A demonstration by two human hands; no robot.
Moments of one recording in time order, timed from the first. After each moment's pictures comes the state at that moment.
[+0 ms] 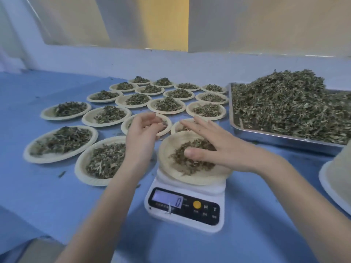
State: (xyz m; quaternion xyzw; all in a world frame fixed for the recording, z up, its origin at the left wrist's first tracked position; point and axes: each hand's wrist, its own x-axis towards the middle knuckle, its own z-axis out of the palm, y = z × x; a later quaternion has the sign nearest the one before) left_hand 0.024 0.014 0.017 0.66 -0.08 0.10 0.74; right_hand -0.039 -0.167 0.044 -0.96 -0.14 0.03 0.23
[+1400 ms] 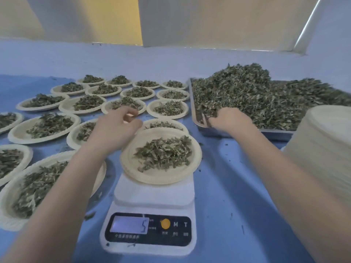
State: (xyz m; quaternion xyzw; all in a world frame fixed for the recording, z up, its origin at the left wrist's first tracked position) left_hand 0.088 -0.015 0.036 0.89 -0.22 0.06 0.40; right_hand 0.023 -0.278 0.045 -0.95 0.30 -0.05 0.07
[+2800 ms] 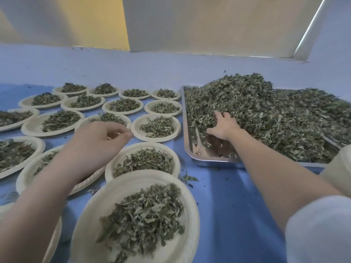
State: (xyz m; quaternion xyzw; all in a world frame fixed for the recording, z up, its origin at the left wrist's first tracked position) left_hand 0.132 -0.054 0.057 0.90 -0.23 0.04 0.37; right_hand 0.138 -0.406 0.004 -0.94 0.31 -0.04 0.13
